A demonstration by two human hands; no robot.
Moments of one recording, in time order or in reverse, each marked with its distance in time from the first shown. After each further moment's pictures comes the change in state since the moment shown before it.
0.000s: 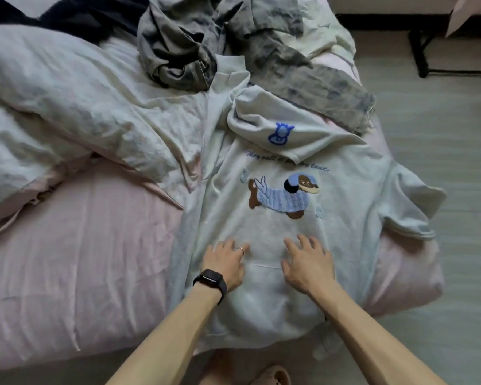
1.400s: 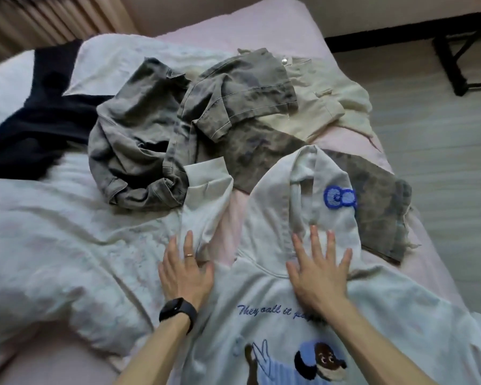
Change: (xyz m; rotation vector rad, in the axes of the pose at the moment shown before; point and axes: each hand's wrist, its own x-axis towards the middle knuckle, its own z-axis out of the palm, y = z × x) left_hand 0.285 -0.084 -0.208 -0.328 0.456 -0.504; right_hand 0.333 0.045 -0.149 0.080 0.117 0.057
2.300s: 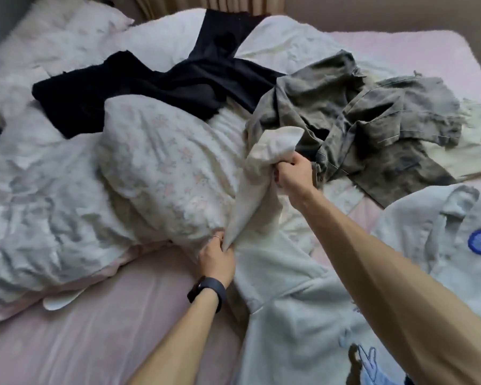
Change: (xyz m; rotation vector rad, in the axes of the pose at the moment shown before) left_hand -0.009 -0.198 -0.088 -0.629 0.035 -0.417; right_hand 0.045 -0.387 -0.122 1.330 0.011 -0.180
